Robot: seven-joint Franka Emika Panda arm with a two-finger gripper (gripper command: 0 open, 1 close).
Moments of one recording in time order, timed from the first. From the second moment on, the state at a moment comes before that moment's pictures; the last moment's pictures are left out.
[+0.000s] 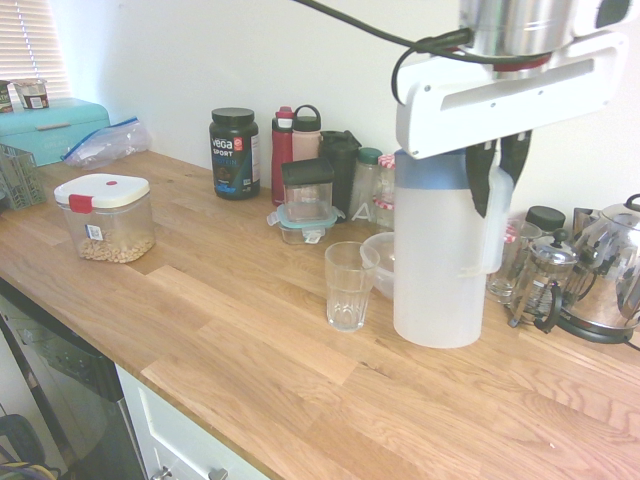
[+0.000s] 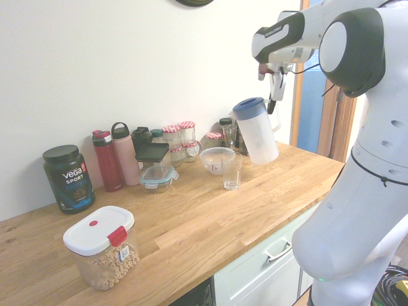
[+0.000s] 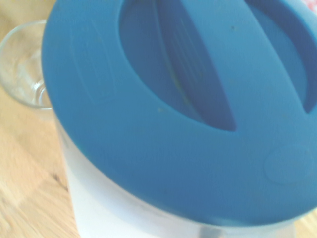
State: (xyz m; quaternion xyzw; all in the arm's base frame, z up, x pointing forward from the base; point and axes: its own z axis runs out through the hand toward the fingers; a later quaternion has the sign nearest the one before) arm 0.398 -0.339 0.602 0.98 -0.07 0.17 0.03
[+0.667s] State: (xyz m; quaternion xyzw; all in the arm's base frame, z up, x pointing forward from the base) arm 0.279 -0.276 0.619 0.92 -0.33 0.21 -0.01
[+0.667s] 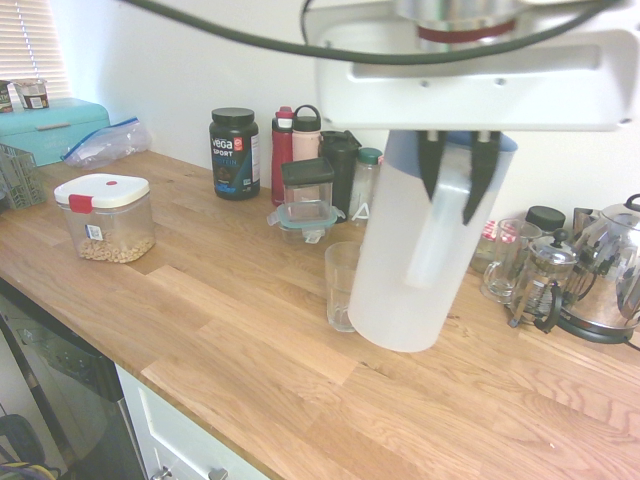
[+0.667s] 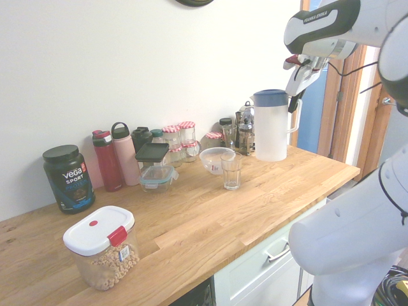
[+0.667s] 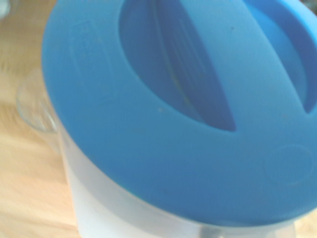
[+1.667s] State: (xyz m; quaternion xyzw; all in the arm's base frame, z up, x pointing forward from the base) arm 0.294 0.056 0.602 0.90 -0.34 0.26 0.01
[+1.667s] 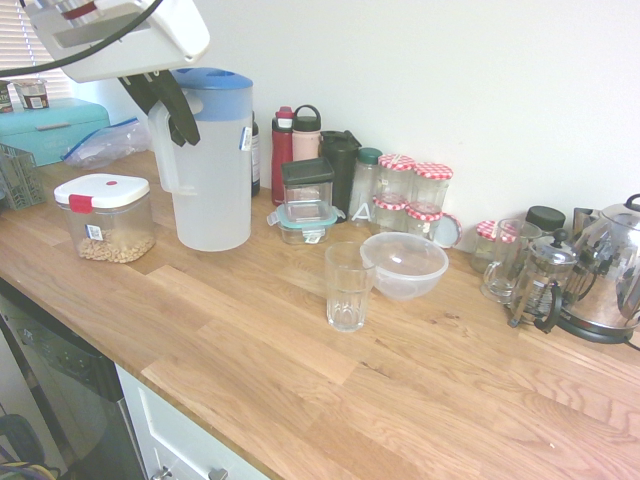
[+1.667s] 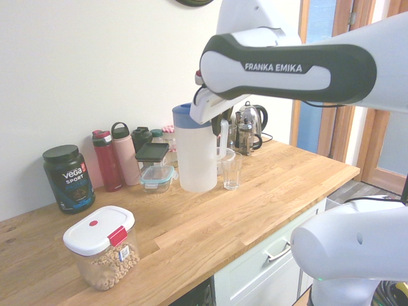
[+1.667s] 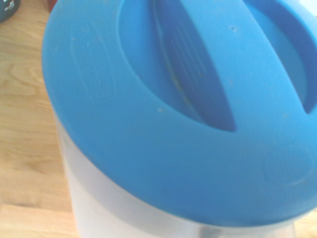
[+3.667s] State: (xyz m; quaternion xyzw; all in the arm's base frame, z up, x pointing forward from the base) arm 0.404 0.159 0.488 0.90 -0.36 0.25 0.05
